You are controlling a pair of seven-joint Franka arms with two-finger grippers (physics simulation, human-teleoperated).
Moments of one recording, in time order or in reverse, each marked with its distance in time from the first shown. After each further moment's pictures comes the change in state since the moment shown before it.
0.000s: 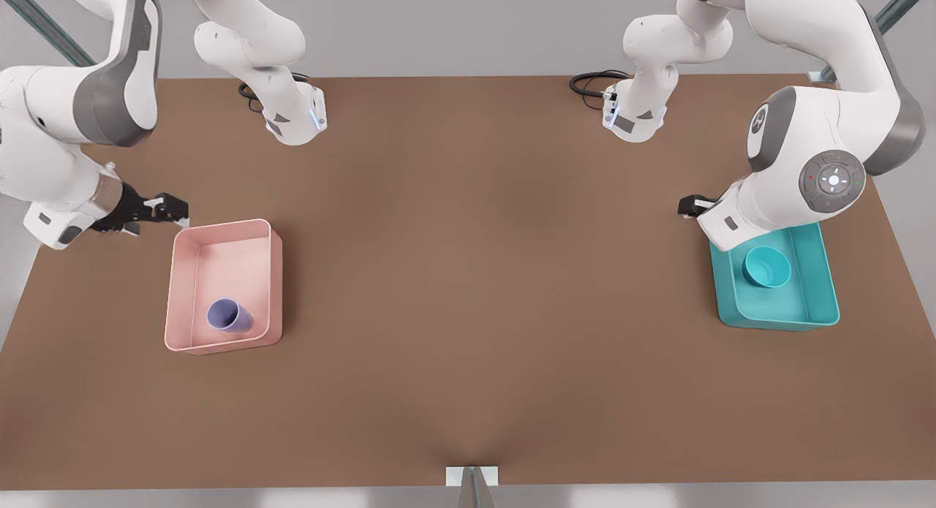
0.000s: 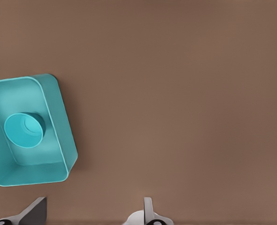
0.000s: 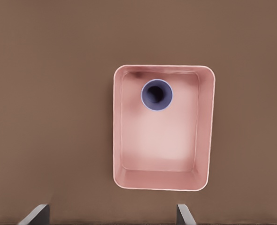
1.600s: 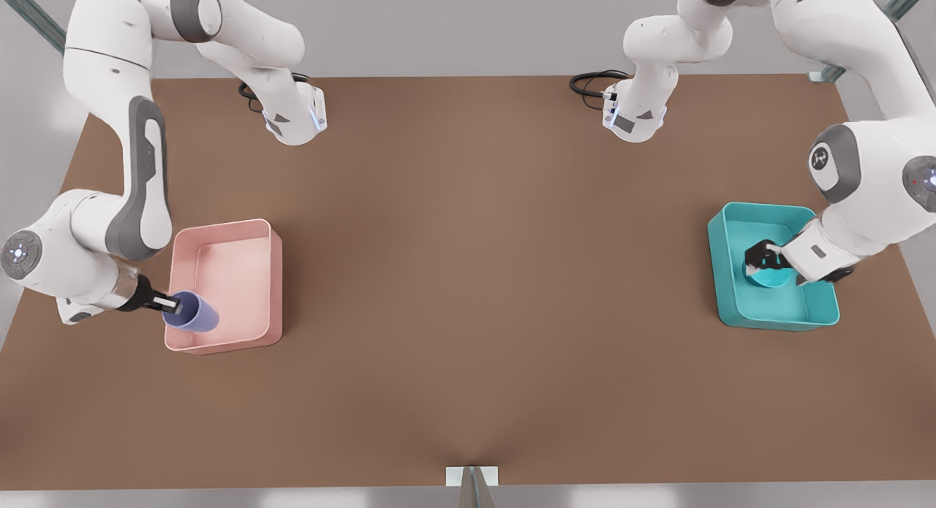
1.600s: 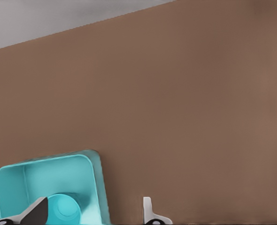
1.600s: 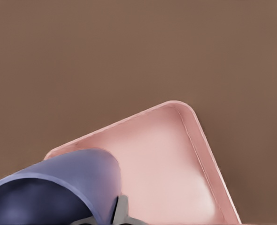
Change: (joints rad) left arm 0.032 -0.026 0.136 -0.142 -0.044 0.475 0.262; right arm -0.147 0.324 -0.005 -0.102 0.108 0.500 0.194
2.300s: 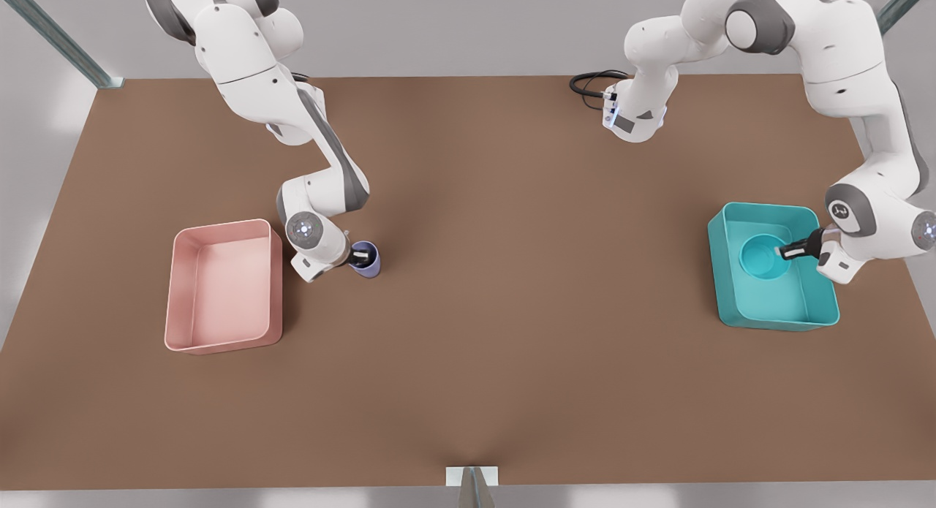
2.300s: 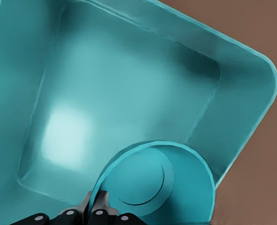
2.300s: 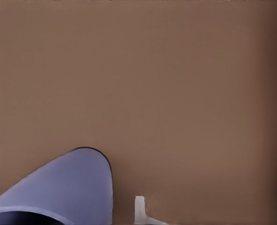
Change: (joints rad) left arm 0.147 0.208 0.392 -0.426 -0.152 0.302 -0.052; right arm 0.573 -0.037 0.035 -0.484 0.022 0.355 0.362
